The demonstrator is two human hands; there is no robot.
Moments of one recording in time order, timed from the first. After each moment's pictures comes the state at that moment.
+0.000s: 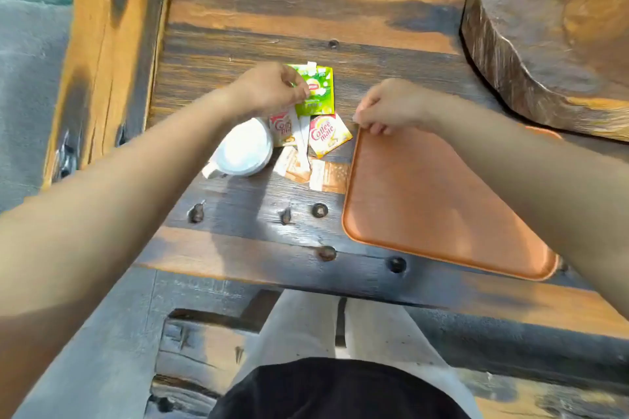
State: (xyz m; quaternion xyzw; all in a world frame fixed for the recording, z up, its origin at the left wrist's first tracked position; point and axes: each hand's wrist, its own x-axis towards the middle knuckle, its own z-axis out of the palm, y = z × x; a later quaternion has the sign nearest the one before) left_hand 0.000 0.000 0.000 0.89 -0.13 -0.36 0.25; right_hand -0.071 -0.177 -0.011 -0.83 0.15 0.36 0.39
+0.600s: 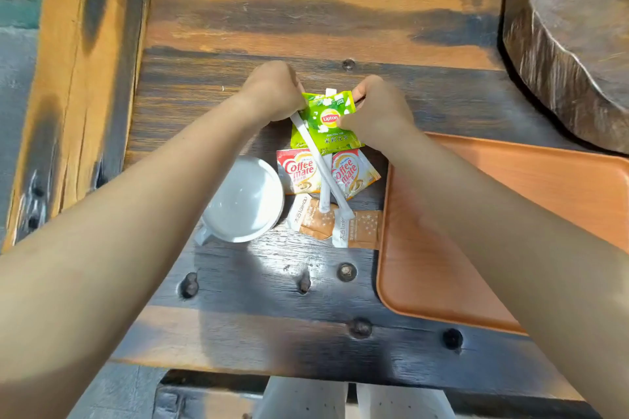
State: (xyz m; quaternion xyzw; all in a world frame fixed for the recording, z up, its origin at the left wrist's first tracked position) left_hand 0.062 -0.017 -0.058 0.94 -0.13 -0.27 0.17; right_hand -0.014 -0.137 -0.081 -0.88 0.29 0.13 0.35
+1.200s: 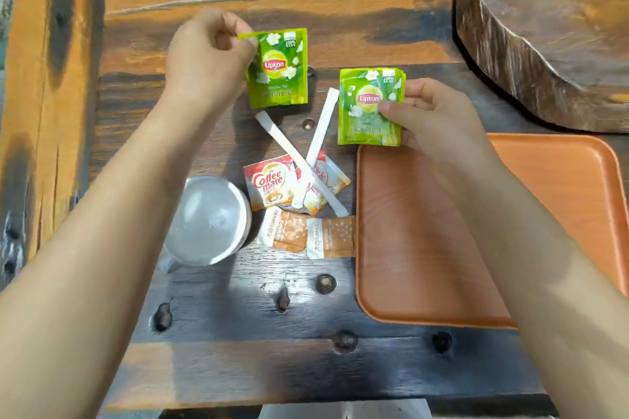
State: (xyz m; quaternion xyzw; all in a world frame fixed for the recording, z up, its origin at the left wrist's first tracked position) left_hand 0.057 -0.020 -0.022 0.88 -0.09 -0.13 0.45; right_hand -0.091 -0.187 -0.036 -0.62 0.34 -0.03 0.70
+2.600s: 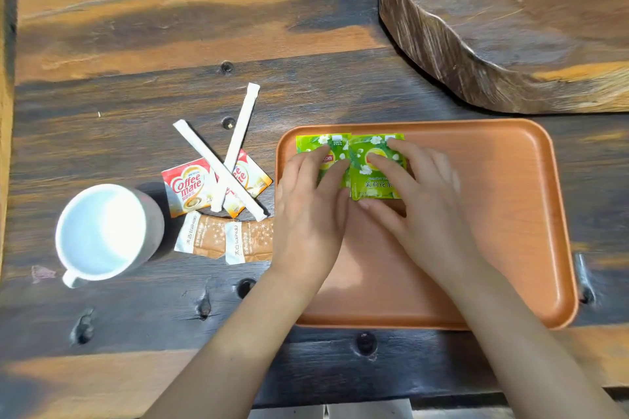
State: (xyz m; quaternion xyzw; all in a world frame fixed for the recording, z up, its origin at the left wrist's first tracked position) left_hand -0.138 -0.103 -0.092 0.92 -0.28 -0.10 0.25; right_hand -0.212 -0.236 -0.091 -0.95 0.18 -0.01 0.24
